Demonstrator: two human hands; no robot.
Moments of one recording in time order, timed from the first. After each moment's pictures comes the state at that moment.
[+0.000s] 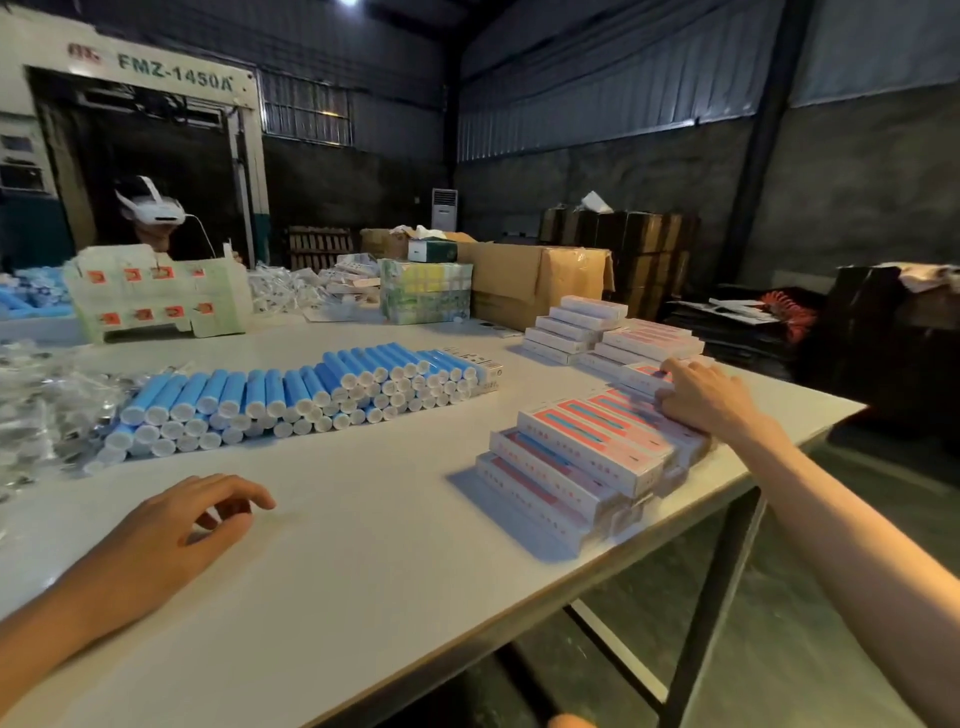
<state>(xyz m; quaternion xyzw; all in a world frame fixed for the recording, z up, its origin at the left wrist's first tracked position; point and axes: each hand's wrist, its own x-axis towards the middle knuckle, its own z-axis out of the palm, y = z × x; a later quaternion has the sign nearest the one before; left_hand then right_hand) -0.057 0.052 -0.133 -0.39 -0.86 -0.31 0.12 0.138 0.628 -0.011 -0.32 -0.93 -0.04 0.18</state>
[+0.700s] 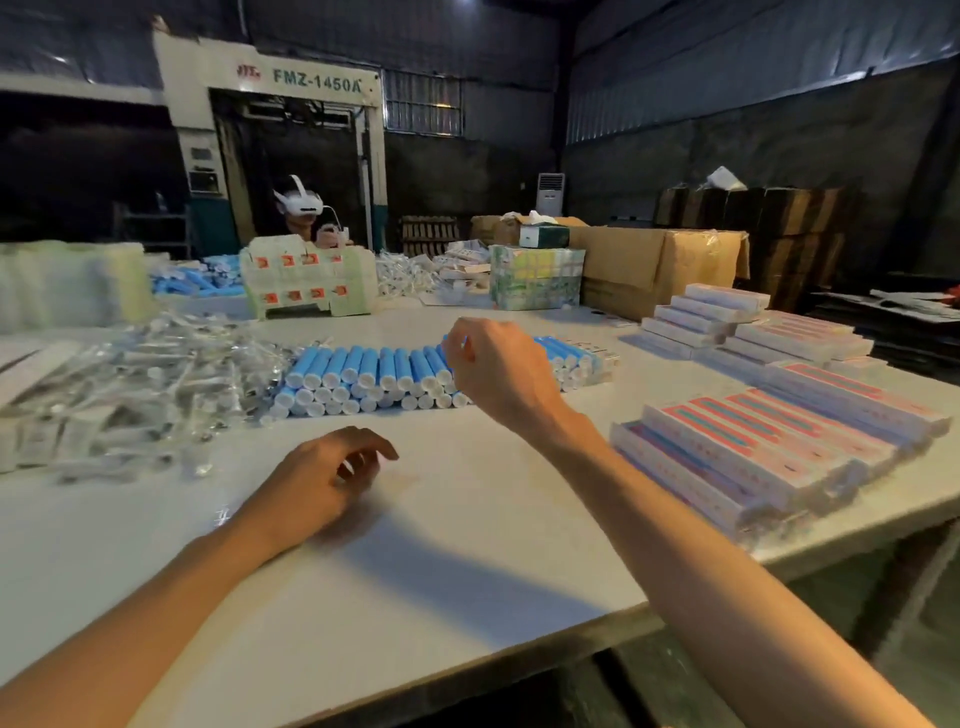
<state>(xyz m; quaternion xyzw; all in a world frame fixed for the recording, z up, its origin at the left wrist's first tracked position) -0.032 0.062 -0.107 -0.34 -0.86 -0.35 0.13 0.014 0.303 0.002 0.06 -0.92 0.17 0.36</state>
